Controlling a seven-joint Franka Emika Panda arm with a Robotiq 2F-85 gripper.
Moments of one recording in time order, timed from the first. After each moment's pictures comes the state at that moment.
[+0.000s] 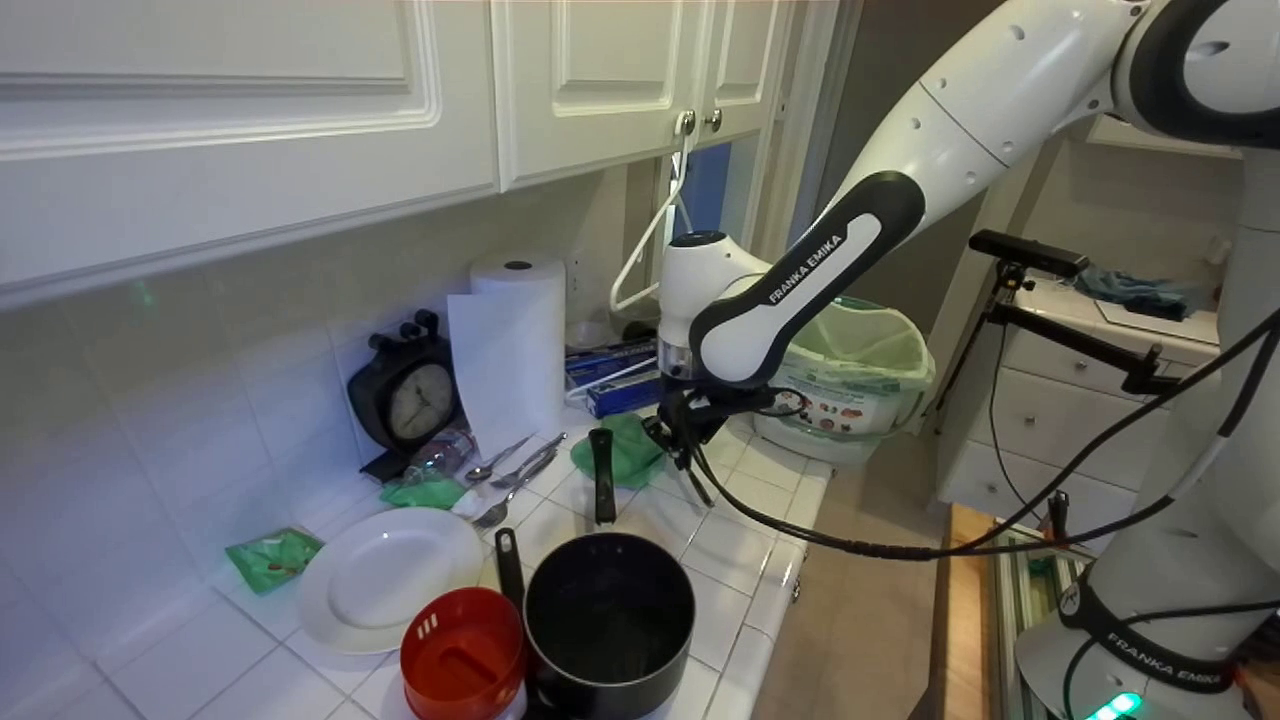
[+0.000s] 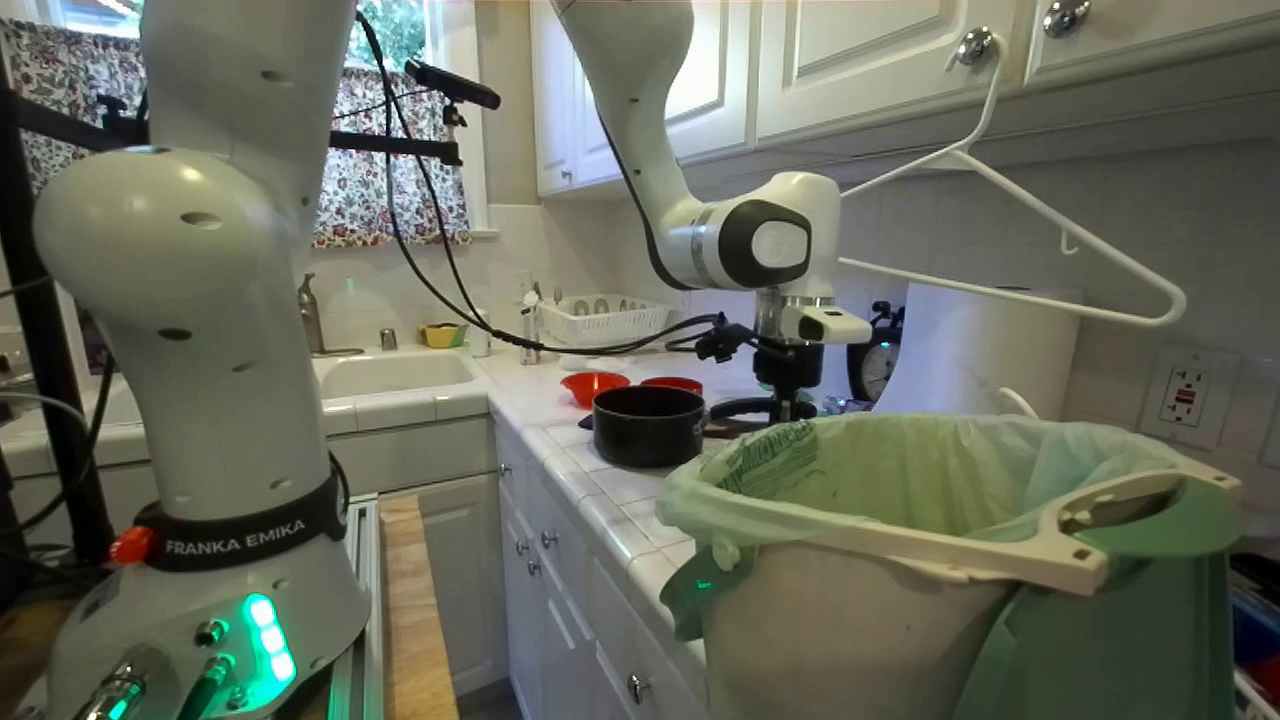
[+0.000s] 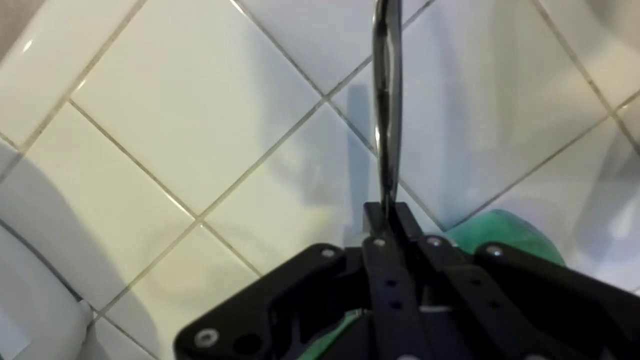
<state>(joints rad) -0.02 0.31 -0.02 -2.25 -0.10 2.52 0.77</state>
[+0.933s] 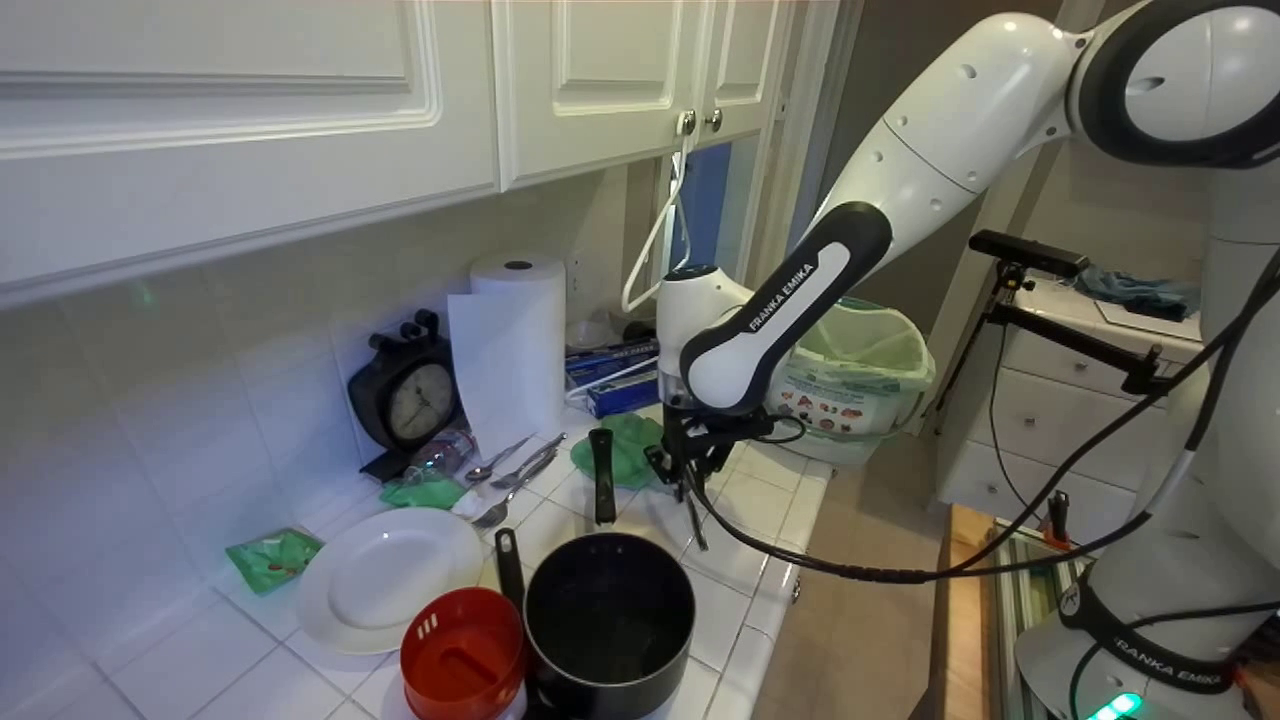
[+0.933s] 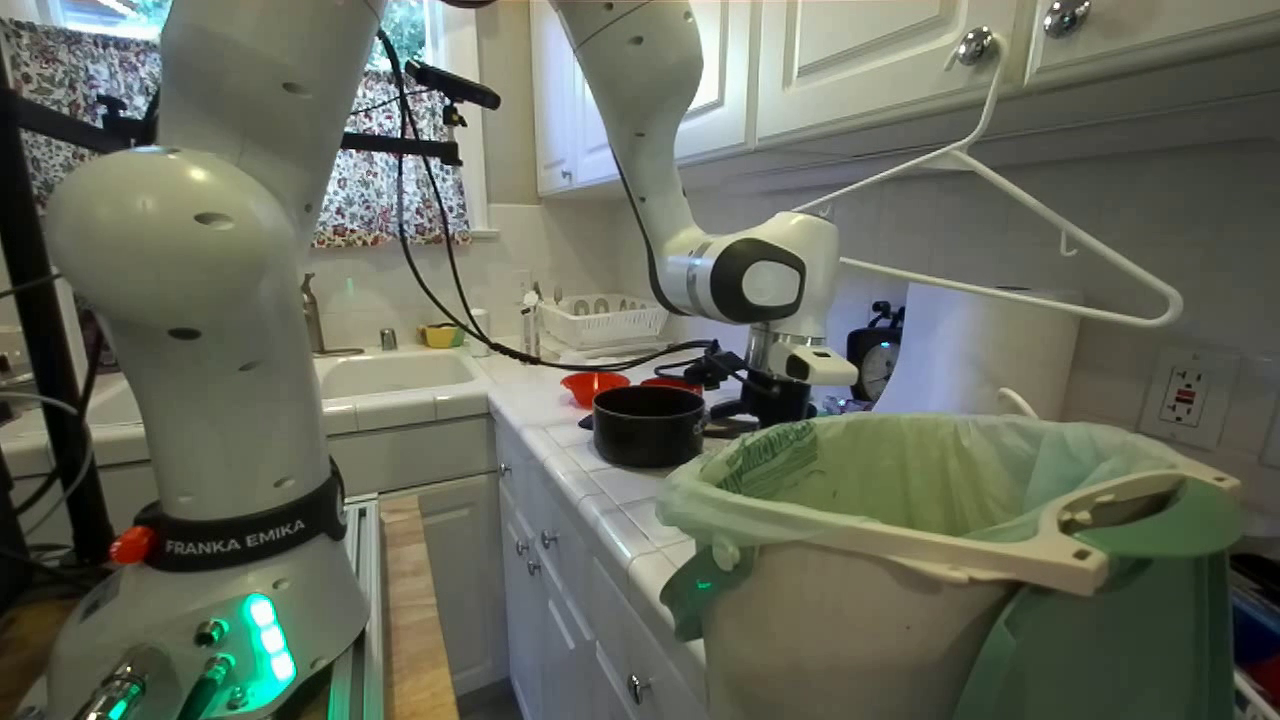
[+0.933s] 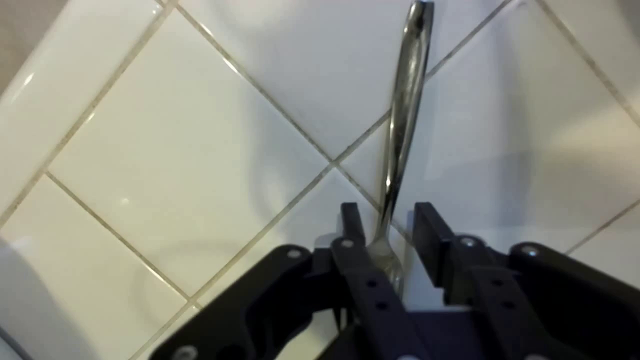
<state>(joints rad) 0.02 0.39 -0.06 -2.25 -0.01 2.52 0.75</state>
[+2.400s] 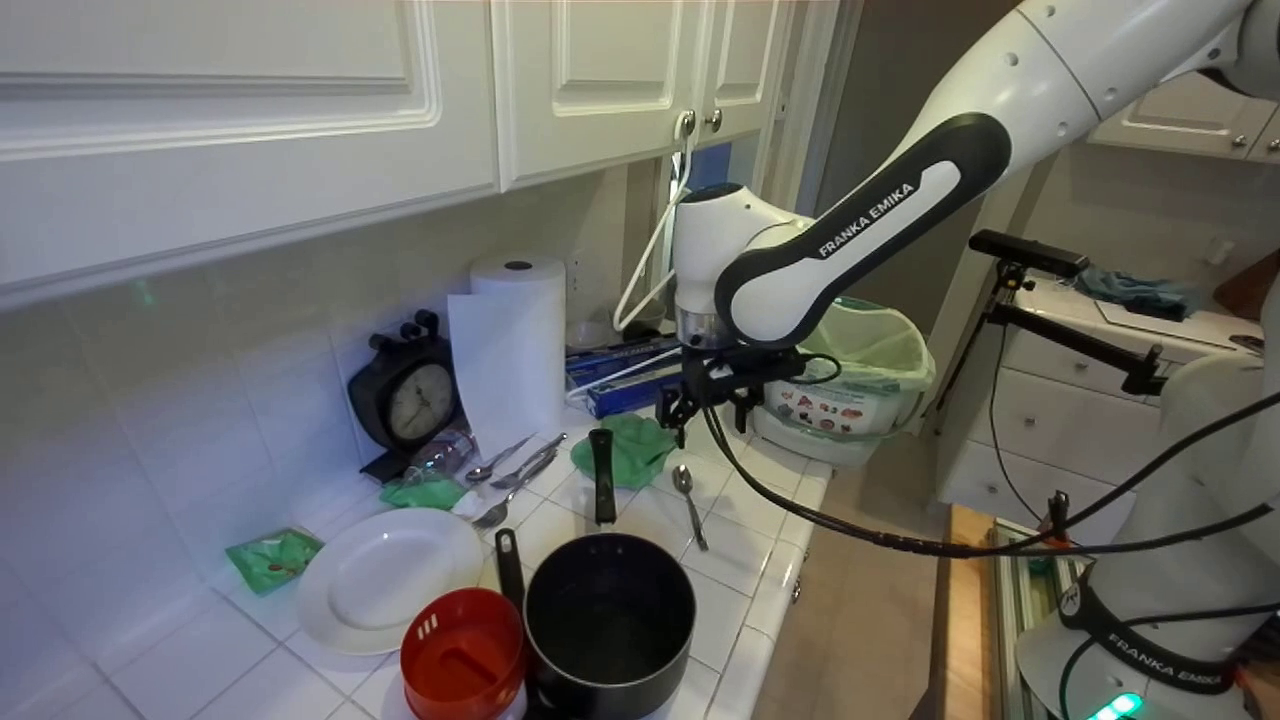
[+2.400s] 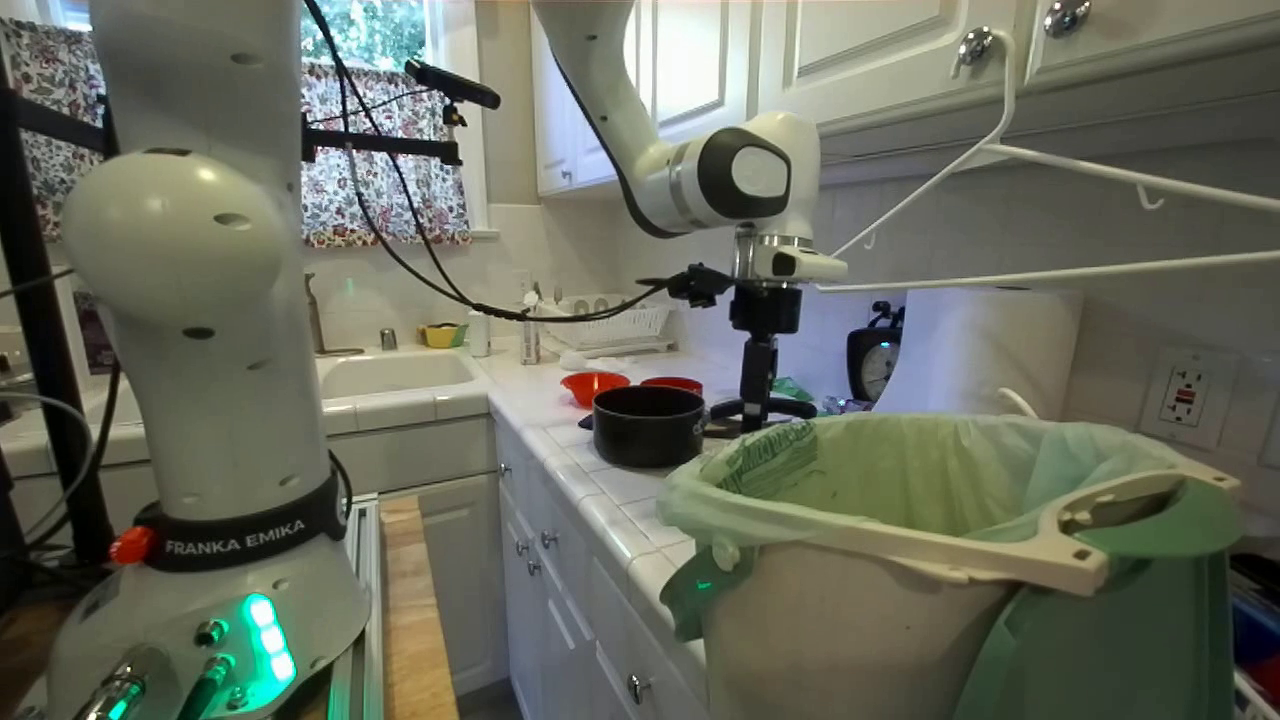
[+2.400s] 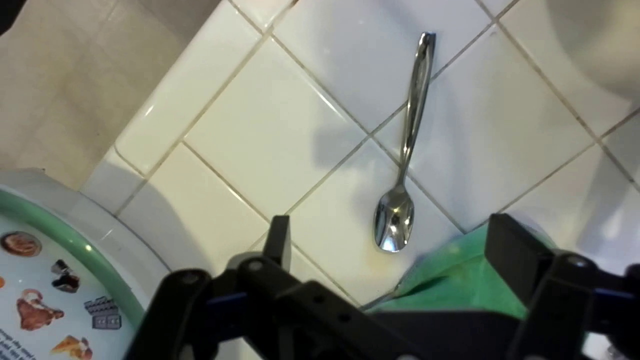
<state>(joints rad) 0.08 0.11 -0.10 -2.31 -0.14 2.33 0.87</state>
